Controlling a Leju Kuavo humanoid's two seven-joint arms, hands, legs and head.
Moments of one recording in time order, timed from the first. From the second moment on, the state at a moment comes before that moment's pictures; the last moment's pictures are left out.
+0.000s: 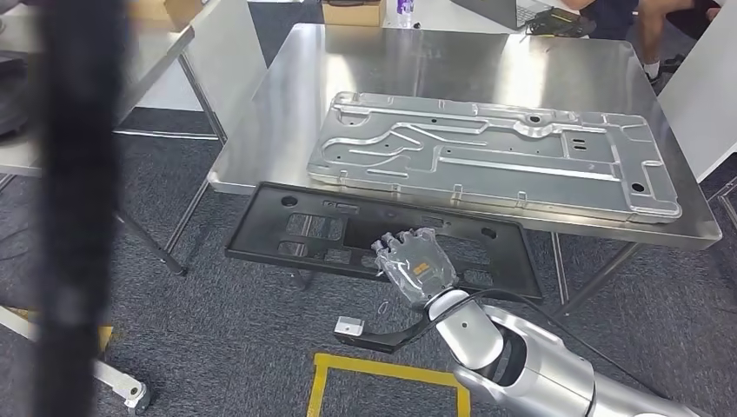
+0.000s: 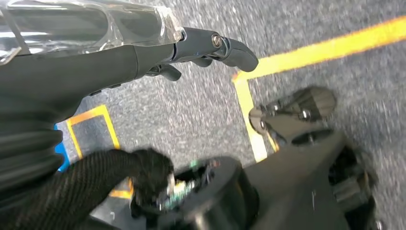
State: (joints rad) left arm -0.14 0.06 -1.07 -0.22 0.72 0.07 -0.01; right arm -0.64 -0.38 1.06 -1.70 1.11 0.30 0.42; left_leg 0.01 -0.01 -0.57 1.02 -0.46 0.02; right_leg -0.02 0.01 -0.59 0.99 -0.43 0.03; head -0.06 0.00
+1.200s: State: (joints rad) left arm -0.14 0.06 -1.07 -0.22 0.72 0.07 -0.02; right arm -0.62 -0.42 1.04 -1.70 1.09 0.30 0.42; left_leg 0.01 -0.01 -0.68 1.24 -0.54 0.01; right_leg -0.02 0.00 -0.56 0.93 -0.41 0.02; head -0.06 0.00
